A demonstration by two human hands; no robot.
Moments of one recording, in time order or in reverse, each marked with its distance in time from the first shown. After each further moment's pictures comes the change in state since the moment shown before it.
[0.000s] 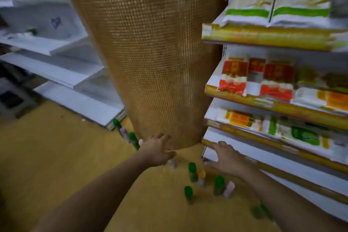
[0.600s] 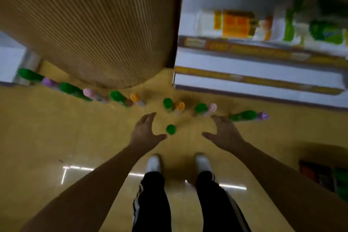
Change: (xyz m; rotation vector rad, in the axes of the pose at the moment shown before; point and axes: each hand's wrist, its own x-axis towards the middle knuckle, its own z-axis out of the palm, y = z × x) left_hand 0.162 -0.087 0.247 -0.340 -0.268 0.044; right_hand 0.090 0.070 0.216 0.220 -0.102 0.533
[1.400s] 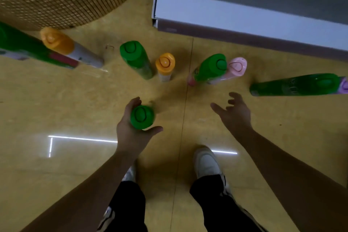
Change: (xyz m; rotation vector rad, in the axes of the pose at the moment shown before) left_hand 0.189 -0.162 0.326 -0.501 0.246 -0.075; right_hand 0.266 0.177 0.276 0.507 0.269 0.367
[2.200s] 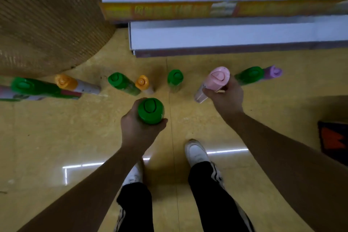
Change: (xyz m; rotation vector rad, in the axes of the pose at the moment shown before) left_hand -0.058 0.173 -0.017 0.139 -0.024 0.212; right_hand -0.060 -0.047 -0.134 0.445 0.222 -0.154
